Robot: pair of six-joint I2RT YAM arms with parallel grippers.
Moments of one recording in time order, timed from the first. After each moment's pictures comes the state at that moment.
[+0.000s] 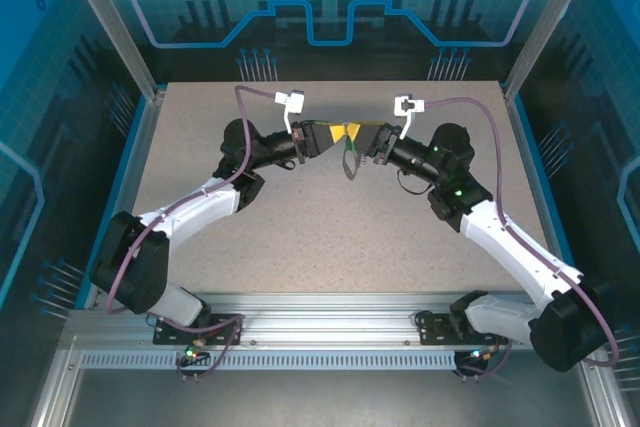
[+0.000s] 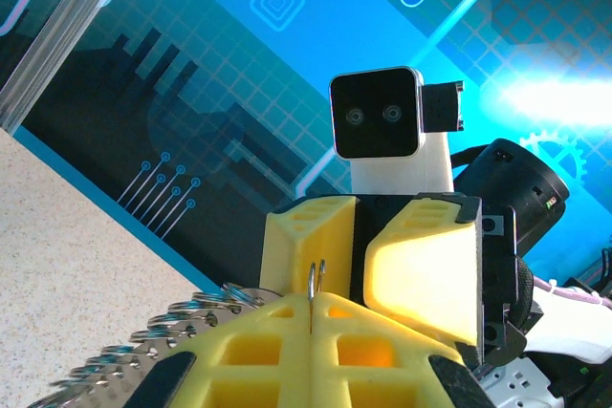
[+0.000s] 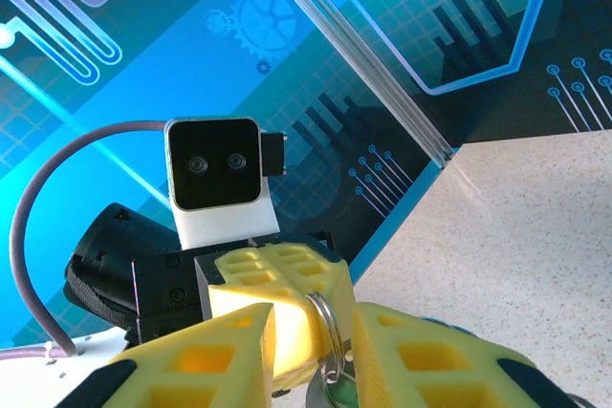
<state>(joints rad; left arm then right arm) -0.46 1.50 0.97 0.83 0.80 -0.93 0.46 1.16 0.92 0.31 -0.51 0.77</state>
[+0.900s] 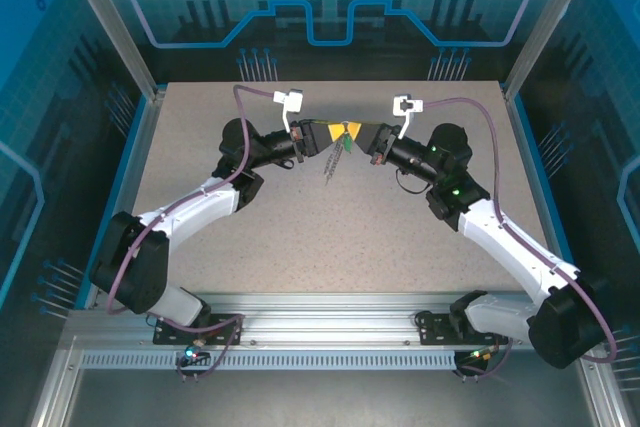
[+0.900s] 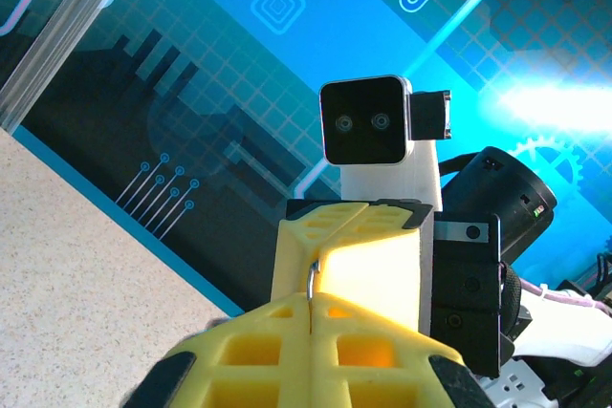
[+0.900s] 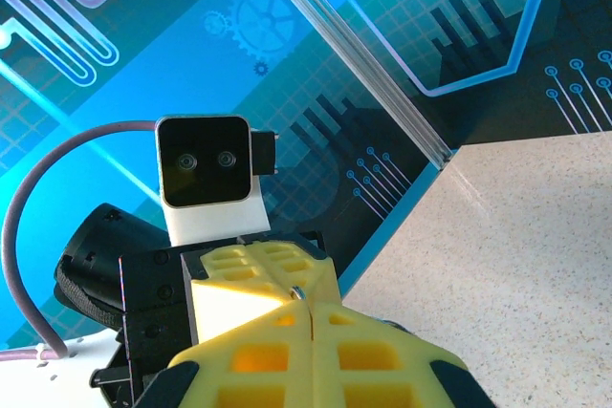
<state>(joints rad) -0.45 1.50 0.97 0.84 0.80 -0.95 0.46 1.18 0.91 0.34 -0.51 0.77</state>
